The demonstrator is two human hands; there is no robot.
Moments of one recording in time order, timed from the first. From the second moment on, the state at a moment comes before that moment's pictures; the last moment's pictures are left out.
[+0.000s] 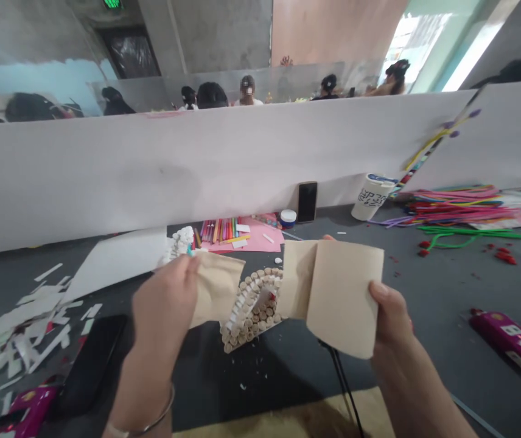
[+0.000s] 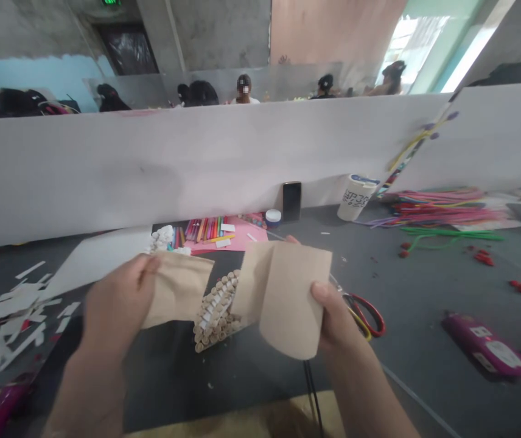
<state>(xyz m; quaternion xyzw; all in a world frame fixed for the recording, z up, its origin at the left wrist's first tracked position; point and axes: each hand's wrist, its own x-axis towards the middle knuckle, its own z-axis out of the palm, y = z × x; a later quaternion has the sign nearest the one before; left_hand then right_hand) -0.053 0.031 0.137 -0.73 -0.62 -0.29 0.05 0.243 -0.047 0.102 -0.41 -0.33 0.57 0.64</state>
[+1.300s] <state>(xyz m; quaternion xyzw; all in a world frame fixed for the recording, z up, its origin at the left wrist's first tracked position) -0.008 0.024 0.131 -0.76 -0.48 -0.43 0.10 0.173 -0.049 0.088 -0.38 -0.30 0.64 0.60</state>
